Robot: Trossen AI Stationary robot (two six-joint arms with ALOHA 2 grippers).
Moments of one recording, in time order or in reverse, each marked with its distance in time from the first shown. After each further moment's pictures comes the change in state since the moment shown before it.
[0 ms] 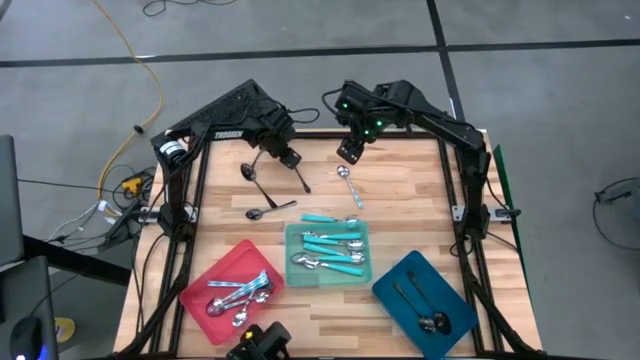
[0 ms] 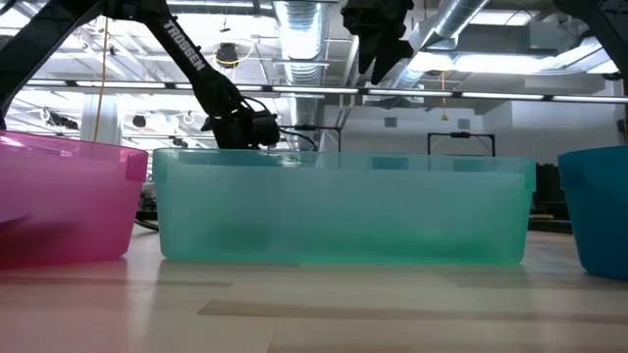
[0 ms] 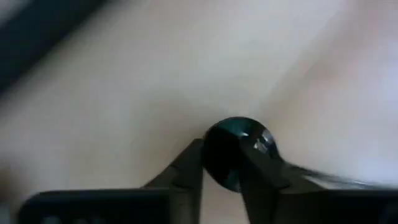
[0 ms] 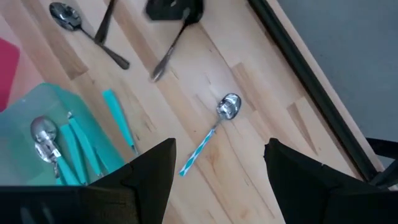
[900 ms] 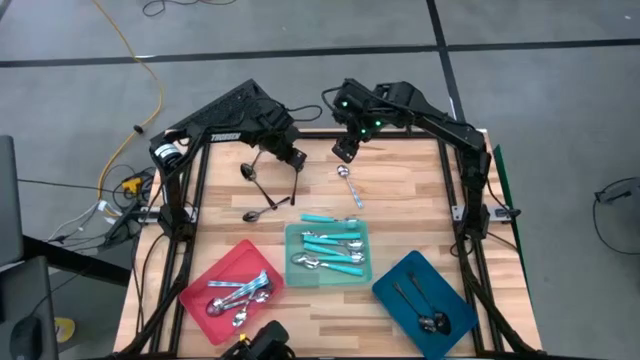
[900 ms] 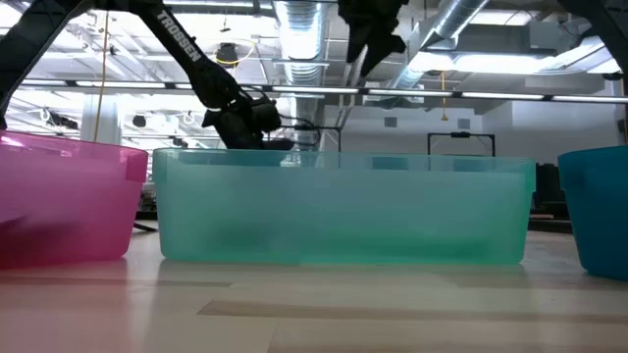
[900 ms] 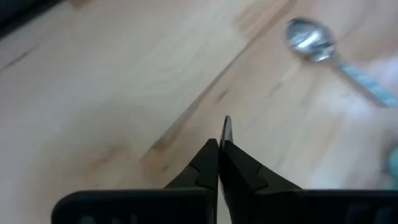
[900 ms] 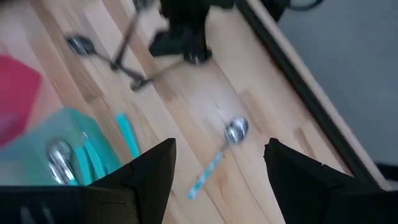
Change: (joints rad) left arm -0.008 -0.086 -0.013 0.093 0.218 -0.125; right arm 0.013 -0.016 -0.001 0.107 -0.006 0.008
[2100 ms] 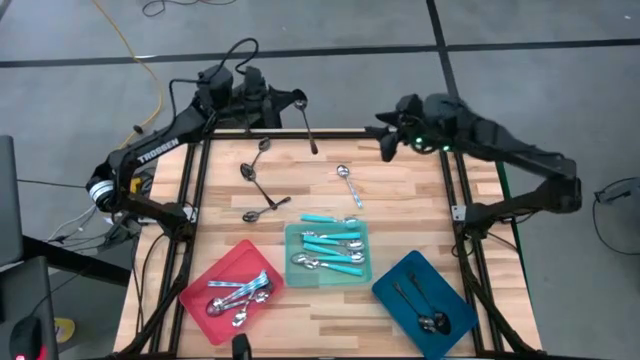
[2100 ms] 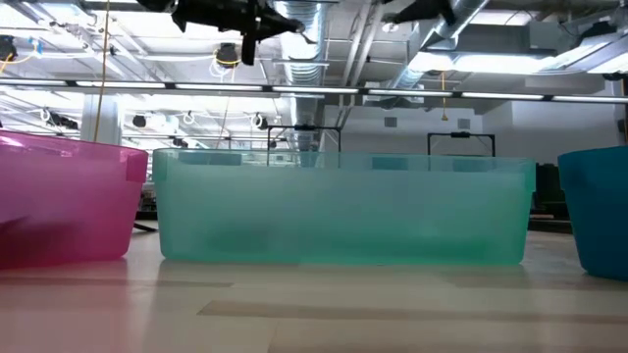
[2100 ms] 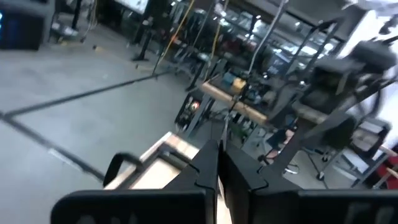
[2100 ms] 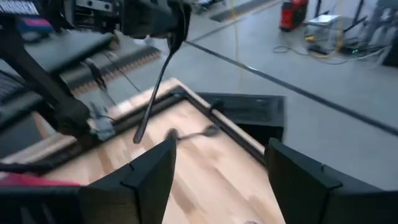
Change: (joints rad) left arm 0.001 -0.562 0.006 0.506 0.116 -0.236; right arm 0.072 -0.741 -0.905 0.892 0.145 0.076
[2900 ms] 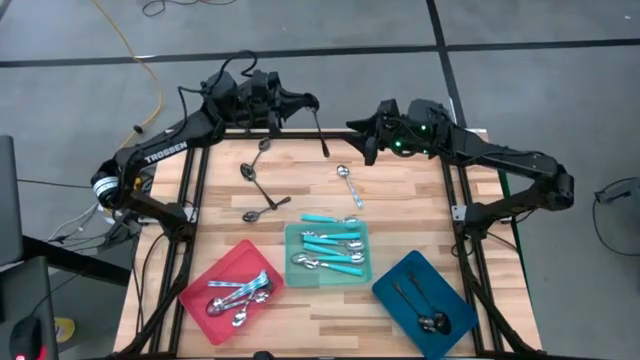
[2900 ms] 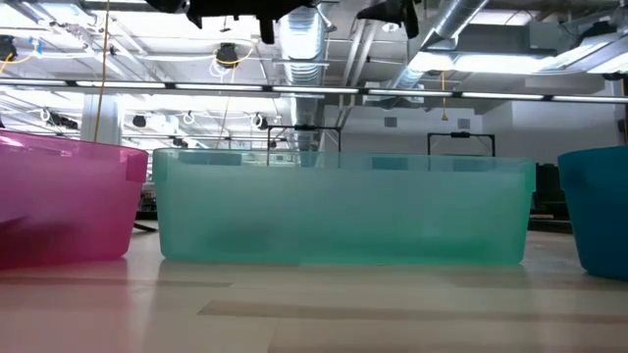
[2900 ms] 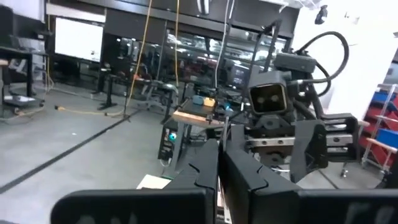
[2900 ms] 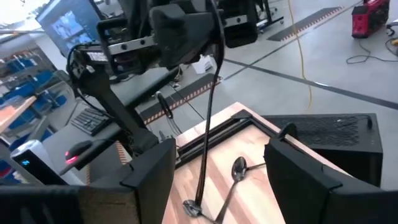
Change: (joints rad) left arm -0.103 0.043 0.000 0.237 0.040 0.159; right arm -0.018 0.074 -0.125 0.396 -0.224 0.135
